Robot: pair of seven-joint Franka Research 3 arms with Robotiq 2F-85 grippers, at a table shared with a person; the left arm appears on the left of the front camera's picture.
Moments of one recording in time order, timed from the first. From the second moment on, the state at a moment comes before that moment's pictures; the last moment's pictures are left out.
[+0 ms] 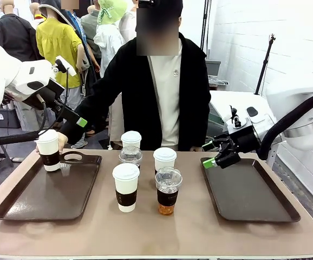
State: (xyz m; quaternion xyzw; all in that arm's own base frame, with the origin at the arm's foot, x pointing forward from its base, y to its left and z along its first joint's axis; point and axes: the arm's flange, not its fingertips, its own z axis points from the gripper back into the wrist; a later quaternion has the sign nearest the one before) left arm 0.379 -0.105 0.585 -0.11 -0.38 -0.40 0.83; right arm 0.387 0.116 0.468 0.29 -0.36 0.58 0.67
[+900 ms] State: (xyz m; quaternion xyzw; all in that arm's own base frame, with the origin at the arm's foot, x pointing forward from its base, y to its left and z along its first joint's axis) left arm 0.379 -0.104 0.585 -0.11 -0.38 -0.40 0.83; right arm 0.406 0.112 0.427 0.33 -0.37 0.60 0.63
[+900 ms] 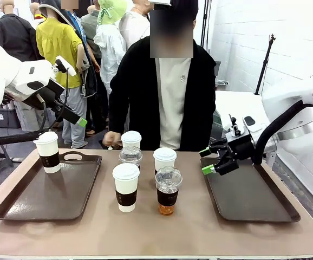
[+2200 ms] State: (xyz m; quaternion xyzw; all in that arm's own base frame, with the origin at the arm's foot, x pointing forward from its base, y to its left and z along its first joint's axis) left arm 0.379 -0.104 0.585 -0.11 -0.38 -0.40 0.83; right arm 0.430 0.099 0.298 0.42 -0.43 0.55 0.58
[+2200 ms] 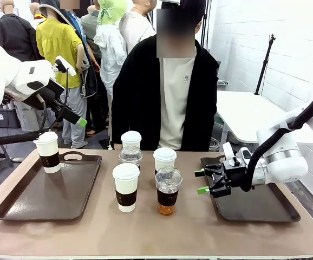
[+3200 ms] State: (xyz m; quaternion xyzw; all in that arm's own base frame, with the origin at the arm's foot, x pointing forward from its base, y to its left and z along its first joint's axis) left arm 0.379 -0.105 0.585 -0.11 -0.38 -0.40 0.83; right arm 0.428 0.131 0.273 0.45 -0.42 0.55 0.57
